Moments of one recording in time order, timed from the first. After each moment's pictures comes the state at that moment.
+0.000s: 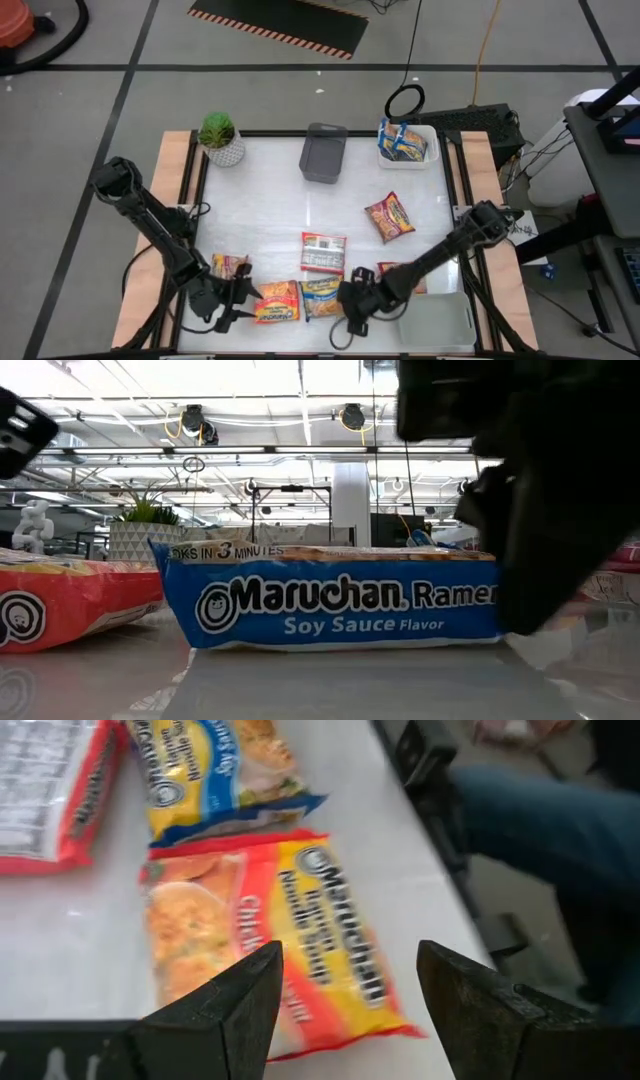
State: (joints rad) left arm -0.89 1.39 0.59 0.10 -0.36 -0.54; right arm 0.55 1.99 1.23 -0.37 0.10 0.80
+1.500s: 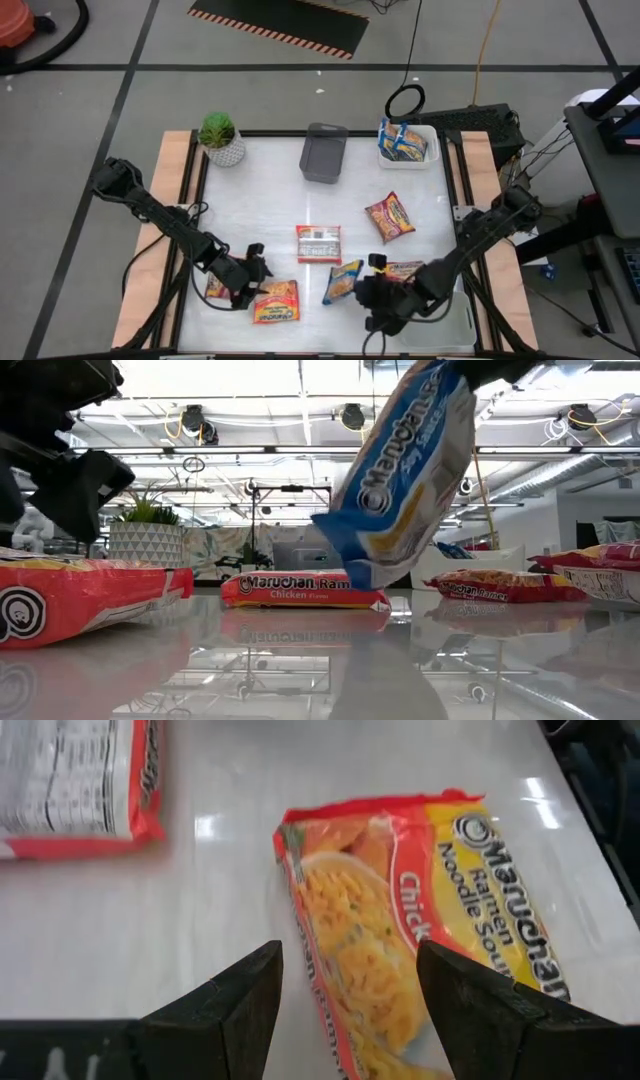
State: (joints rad) left arm -0.63 1.39 0.59 -0.03 -0.18 -0.44; right arm 0.68 1.69 1.24 -0.53 0.56 0.56
